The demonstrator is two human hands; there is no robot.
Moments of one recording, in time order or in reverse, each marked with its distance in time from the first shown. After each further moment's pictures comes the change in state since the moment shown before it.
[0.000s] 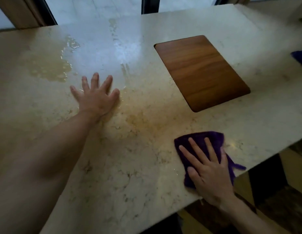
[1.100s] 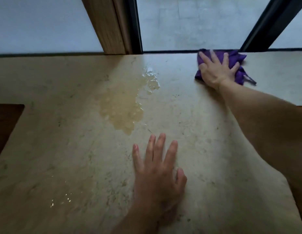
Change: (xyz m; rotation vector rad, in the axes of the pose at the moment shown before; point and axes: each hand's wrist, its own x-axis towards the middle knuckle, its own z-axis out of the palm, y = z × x) left_hand 0.003 0.003 0.000 -0.067 0.083 -0.122; right_hand 0.632 -0.159 -0.048 0.111 -0.126 -0.039
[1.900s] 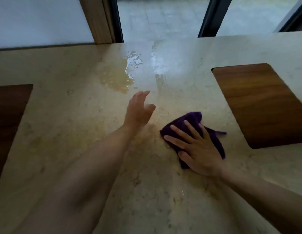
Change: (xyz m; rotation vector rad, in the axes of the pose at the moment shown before) left_hand -0.008 -0.041 -0.034 -0.617 -0.034 0.037; right_hand -0.442 0.034 0.085 -0.183 -0.074 -0.482
